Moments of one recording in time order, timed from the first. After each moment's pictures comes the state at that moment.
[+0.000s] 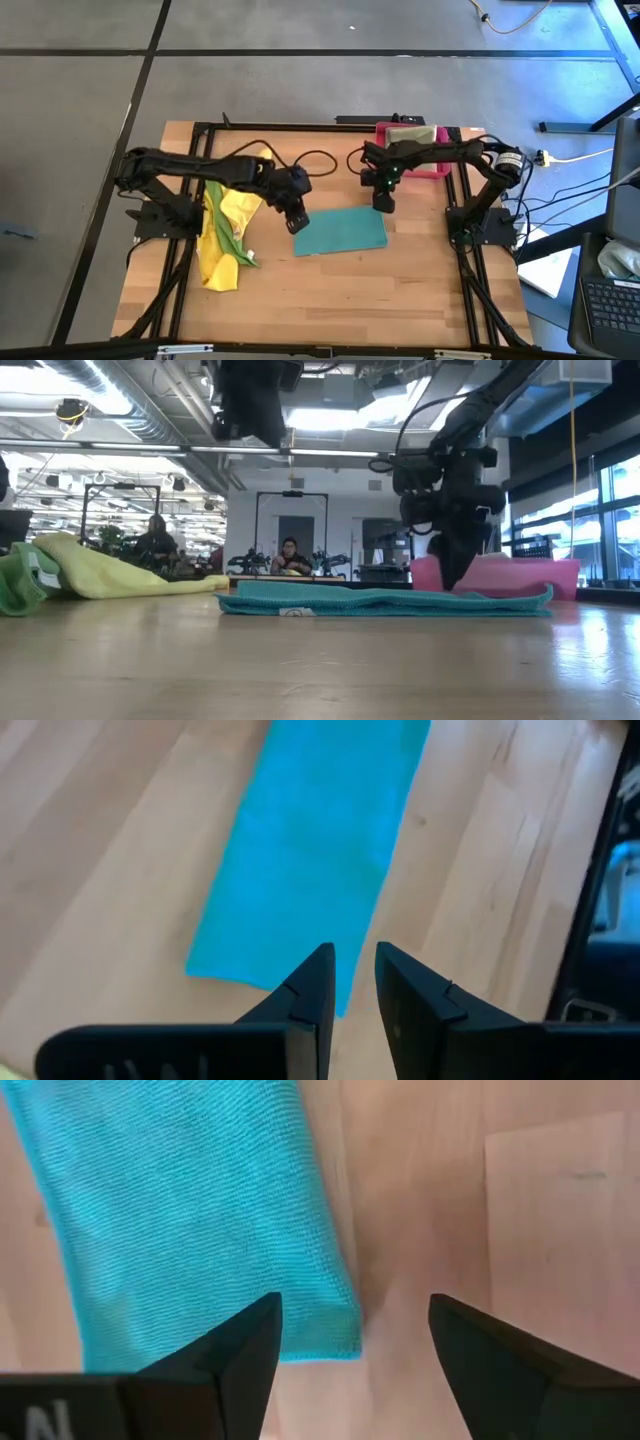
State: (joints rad) left arm 0.00 1.53 1.33 -0.79 0.07 -0.59; right arm -0.45 1.71 0.97 -0.70 -0.36 -0.27
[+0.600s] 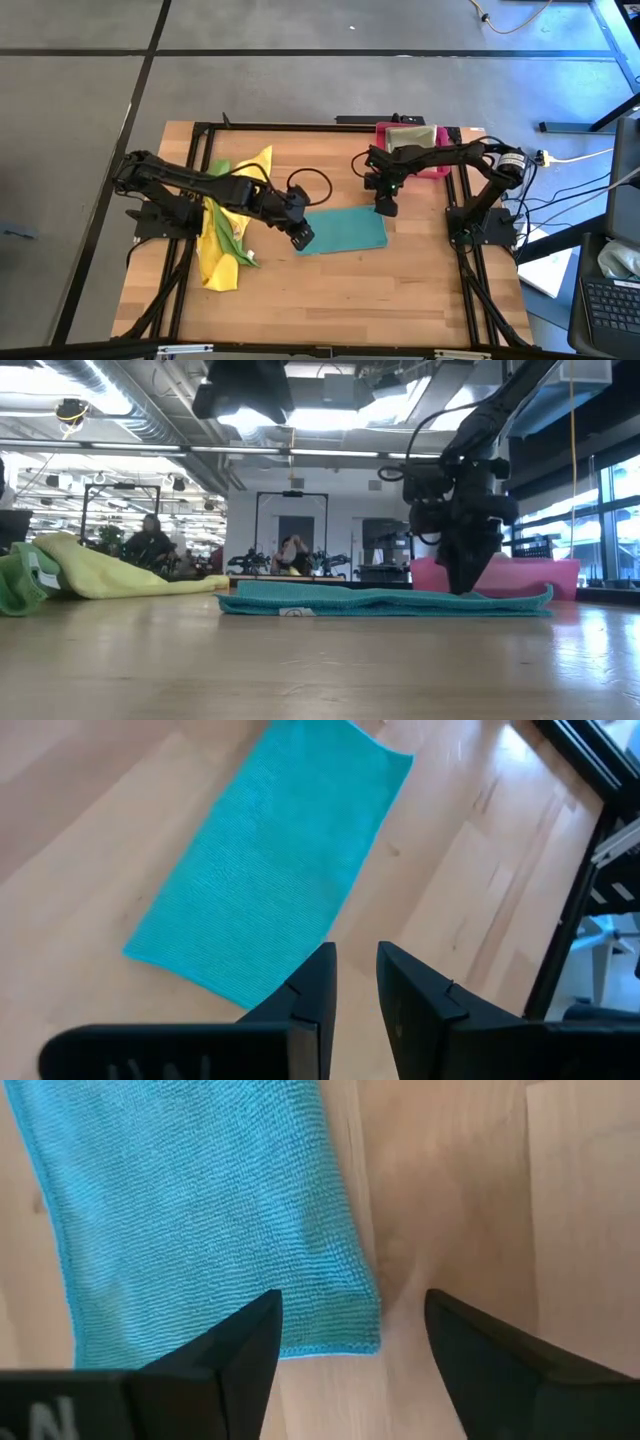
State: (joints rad) left arm -0.18 1.53 1.33 -0.73 -0.14 -0.87; right arm -0.44 1.70 0.85 -0.62 -0.41 -0.26
